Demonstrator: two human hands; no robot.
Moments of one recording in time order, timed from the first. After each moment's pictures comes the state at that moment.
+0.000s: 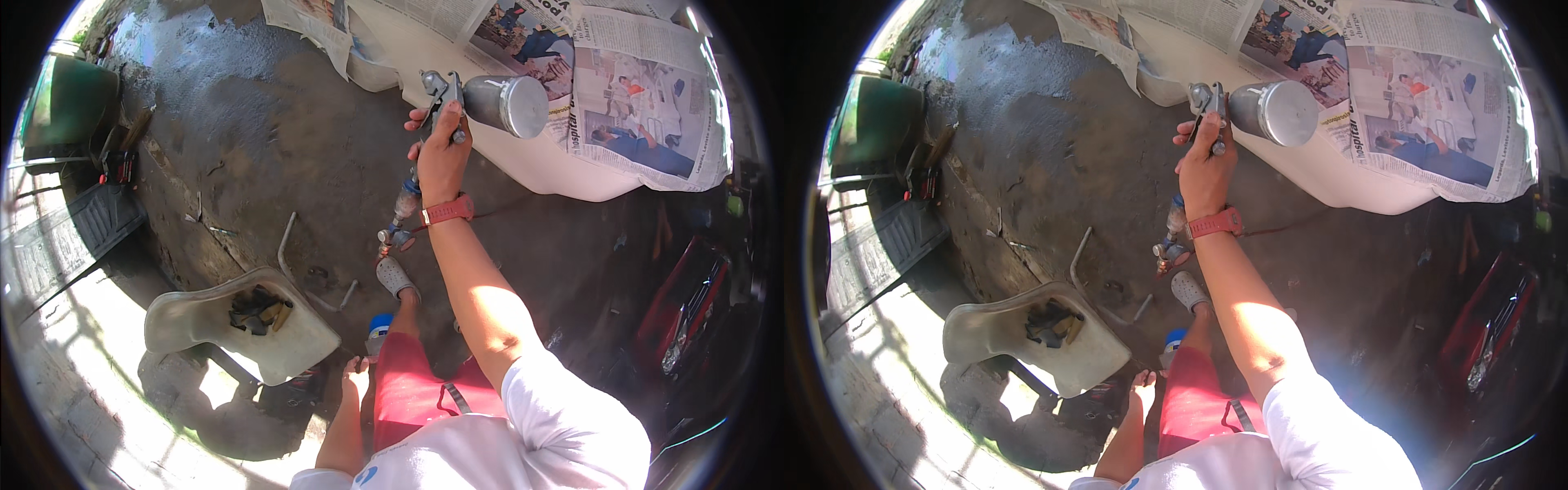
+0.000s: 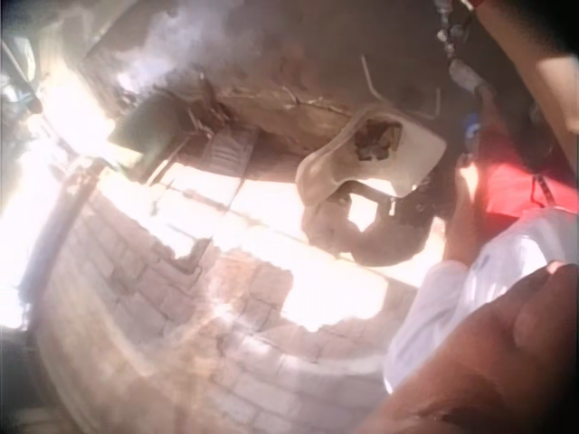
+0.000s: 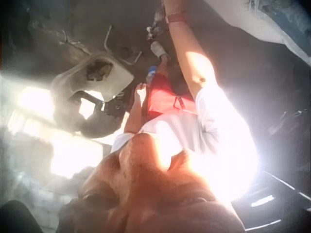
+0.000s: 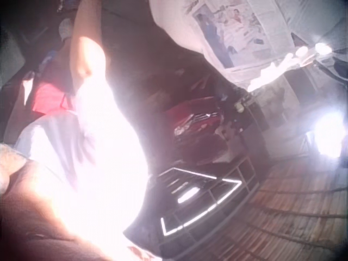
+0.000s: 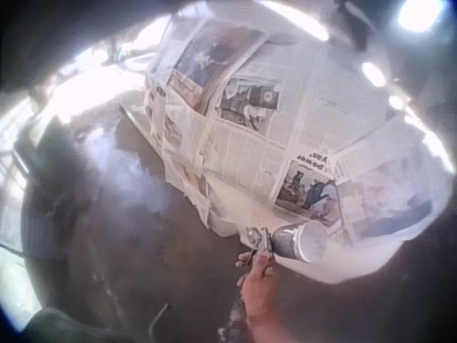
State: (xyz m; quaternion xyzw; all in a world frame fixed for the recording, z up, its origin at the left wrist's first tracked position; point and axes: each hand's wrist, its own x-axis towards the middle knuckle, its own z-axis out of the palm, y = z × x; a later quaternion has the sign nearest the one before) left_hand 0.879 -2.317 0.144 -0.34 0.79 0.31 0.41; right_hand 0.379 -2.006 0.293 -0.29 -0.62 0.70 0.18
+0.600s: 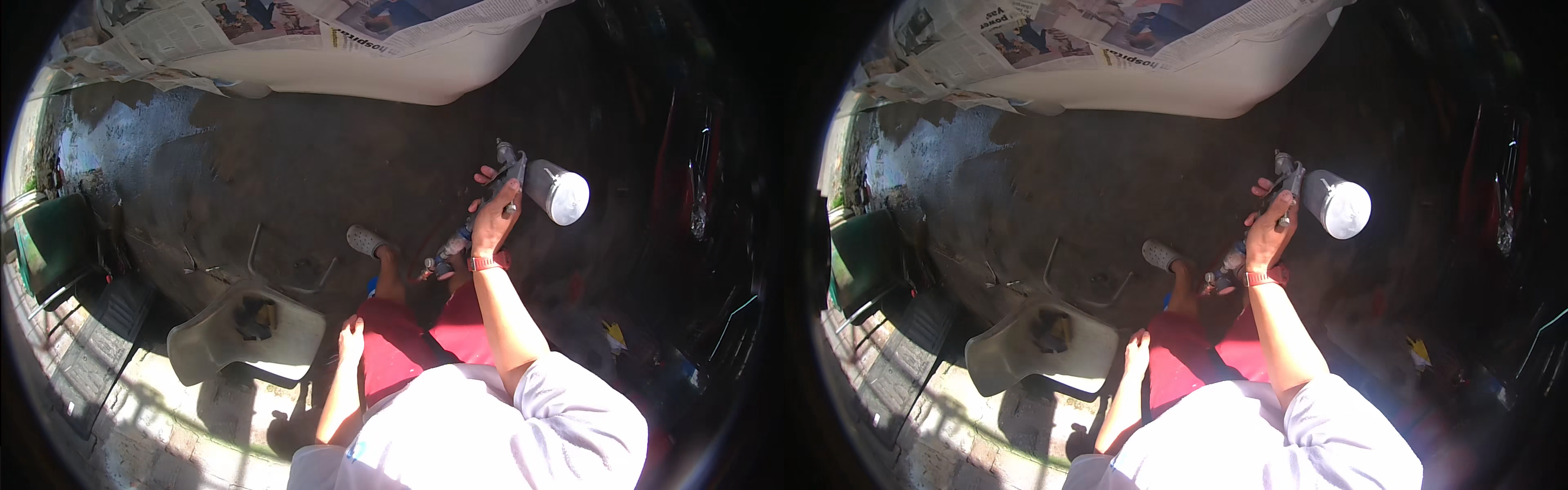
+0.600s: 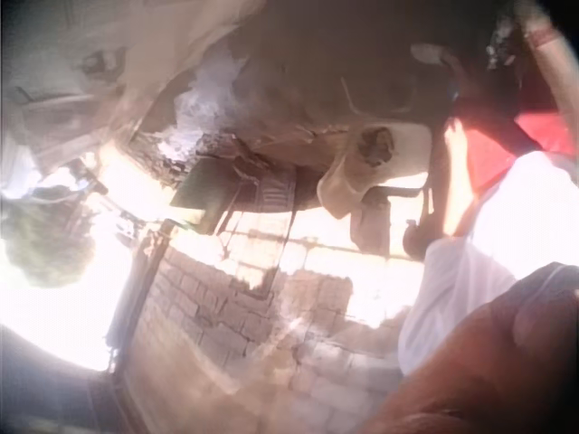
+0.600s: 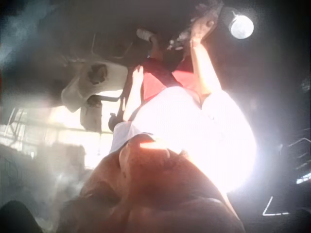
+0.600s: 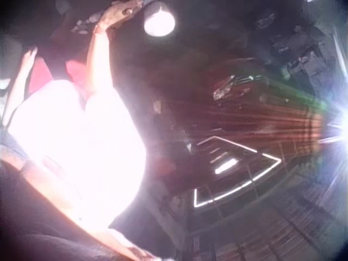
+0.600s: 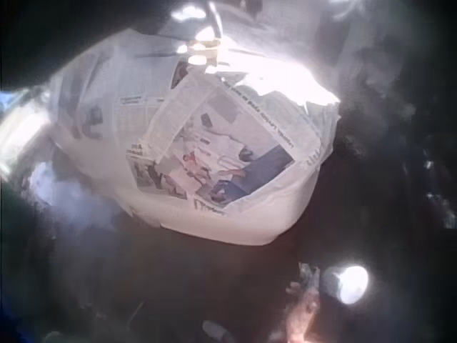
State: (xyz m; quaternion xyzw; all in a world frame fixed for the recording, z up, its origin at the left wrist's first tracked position) left_hand 0.832 -2.241 0.207 -0.15 0.81 0.30 0.47; right_hand 0.719 -1.799 0.320 -0.53 -0.58 0.52 0.34
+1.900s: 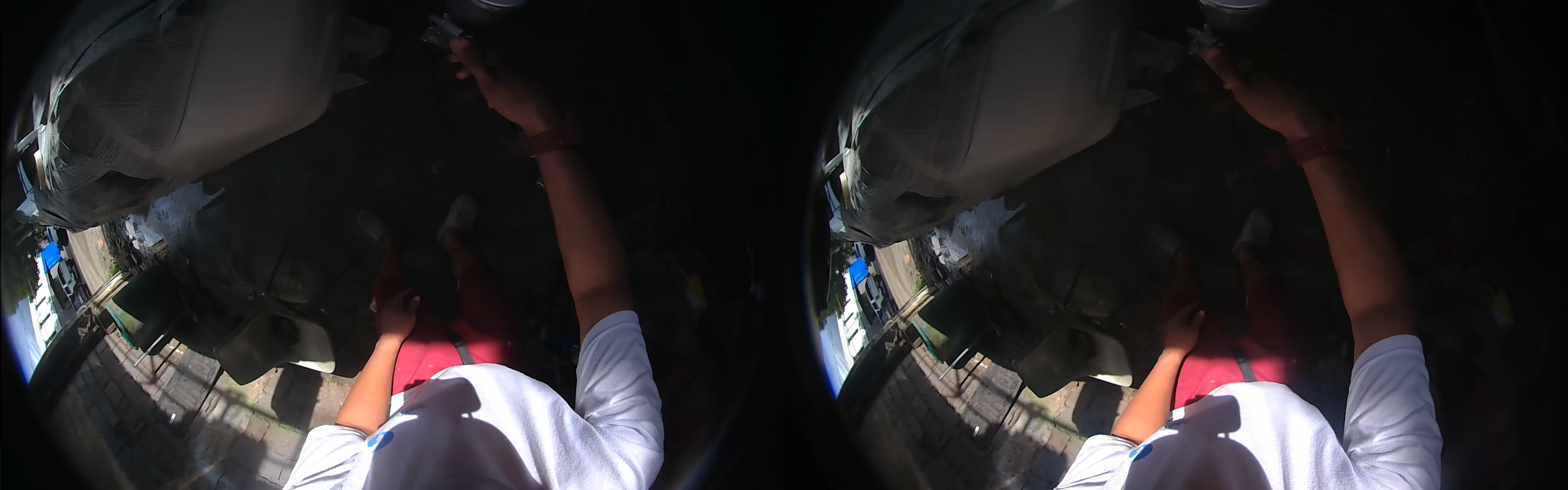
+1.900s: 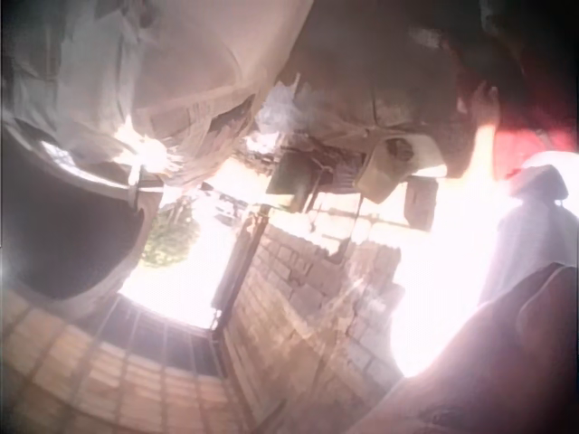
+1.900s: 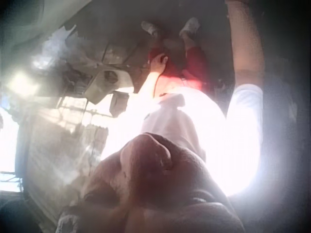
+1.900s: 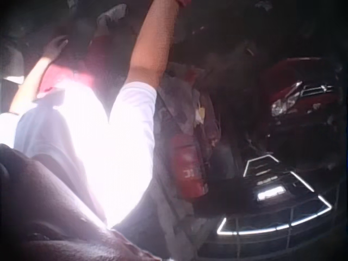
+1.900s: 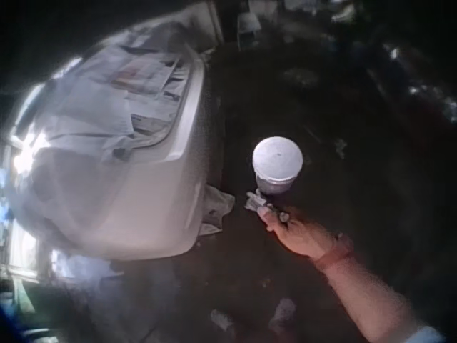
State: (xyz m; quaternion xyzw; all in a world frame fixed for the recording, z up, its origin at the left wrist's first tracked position) left_hand 0.989 -1.887 0.212 0.19 0.84 0.10 0.49; right_hand 0.948 -1.332 0.305 -0.36 -0.75 0.55 0.09
